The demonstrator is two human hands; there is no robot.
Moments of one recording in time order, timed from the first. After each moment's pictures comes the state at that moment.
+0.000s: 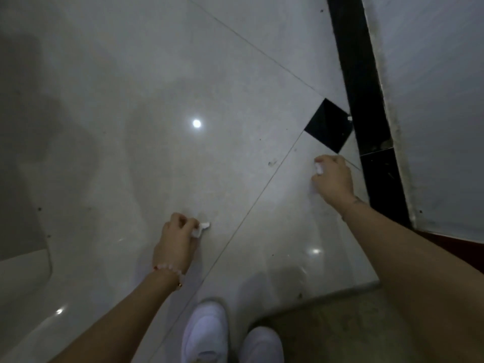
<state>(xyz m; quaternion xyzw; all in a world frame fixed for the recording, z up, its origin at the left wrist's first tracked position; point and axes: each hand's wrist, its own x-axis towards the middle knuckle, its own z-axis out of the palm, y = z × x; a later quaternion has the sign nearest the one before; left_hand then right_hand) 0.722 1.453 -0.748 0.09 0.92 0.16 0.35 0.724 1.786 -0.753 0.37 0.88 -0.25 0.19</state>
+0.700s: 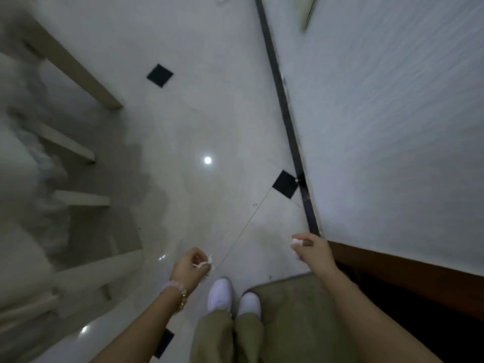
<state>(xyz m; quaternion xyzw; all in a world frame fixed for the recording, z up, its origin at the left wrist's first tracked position) 0.724 1.460 -0.364 -0.13 0.80 0.41 0.42 0.798 1.734 -0.376 0.51 0.66 -0.52 0.18</state>
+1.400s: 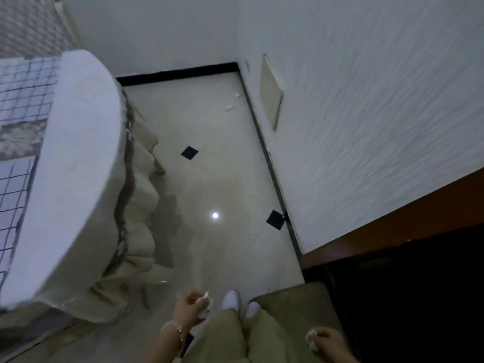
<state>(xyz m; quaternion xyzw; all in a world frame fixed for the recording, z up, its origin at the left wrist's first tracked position) 0.865 1.384 -0.089 -0.25 0.73 0.51 0.38 1.029 1.659 -0.096 0.56 0.59 -0.55 0.19</state>
